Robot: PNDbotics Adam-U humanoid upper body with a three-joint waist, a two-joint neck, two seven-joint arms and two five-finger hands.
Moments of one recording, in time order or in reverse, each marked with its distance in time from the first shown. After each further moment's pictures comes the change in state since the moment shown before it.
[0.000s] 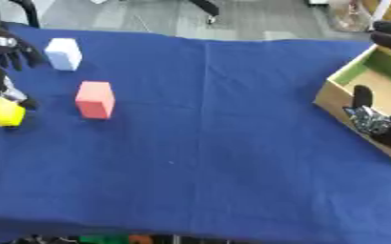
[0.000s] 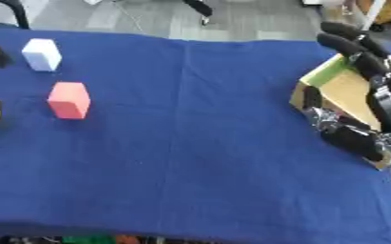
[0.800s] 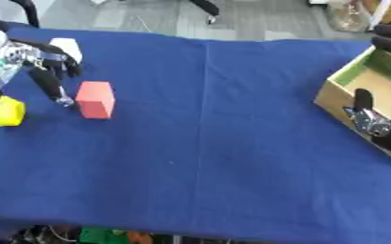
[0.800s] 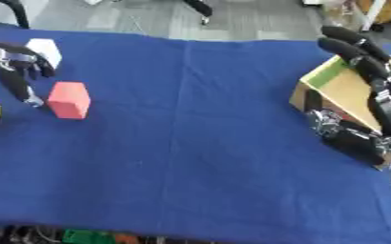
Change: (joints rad) left arm -0.147 -0.222 -0.056 0.264 -0.276 -0.064 0.064; right arm 0.007 0.004 0.003 0.000 -0.008 0.001 0.000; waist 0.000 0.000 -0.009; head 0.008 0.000
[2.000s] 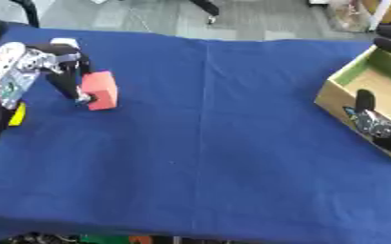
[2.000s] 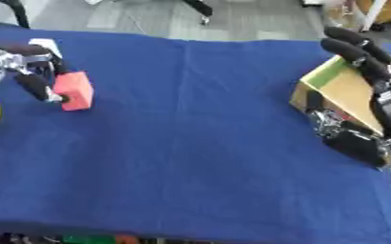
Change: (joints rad) left arm 0.029 -0.060 0.083 -0.002 0.059 -0.026 0.285; right arm -0.001 0.008 0.000 0.006 -0.008 -0.003 0.003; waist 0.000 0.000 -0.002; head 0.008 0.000
